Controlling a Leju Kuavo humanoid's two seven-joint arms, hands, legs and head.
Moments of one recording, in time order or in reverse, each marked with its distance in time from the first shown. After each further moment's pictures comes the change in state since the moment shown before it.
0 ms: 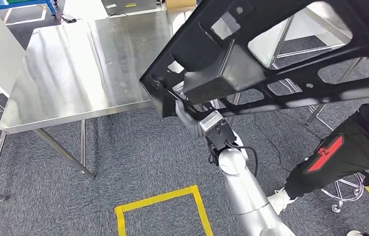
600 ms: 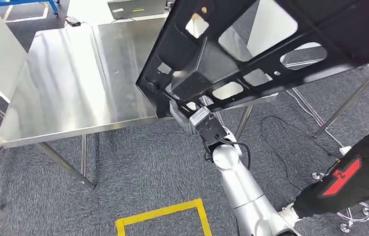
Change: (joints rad) left arm 0.002 -0.017 0.001 0.002 -0.014 0.011 0.010; right arm -0.059 0.000 0.019 0.125 0.011 -0.023 -0.011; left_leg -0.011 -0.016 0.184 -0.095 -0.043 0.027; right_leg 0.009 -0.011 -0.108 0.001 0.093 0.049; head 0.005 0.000
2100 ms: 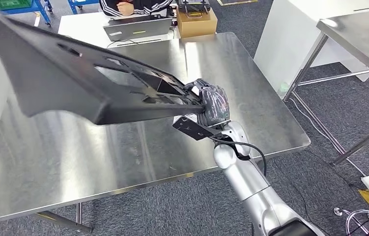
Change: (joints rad) left arm -0.019 -0.002 -0.004 0.007 -0.041 0.016 0.020; right arm -0.060 -0.098 0.058 0.104 0.469 -0.361 0.214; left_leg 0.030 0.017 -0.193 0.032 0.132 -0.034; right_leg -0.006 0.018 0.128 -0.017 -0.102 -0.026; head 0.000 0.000
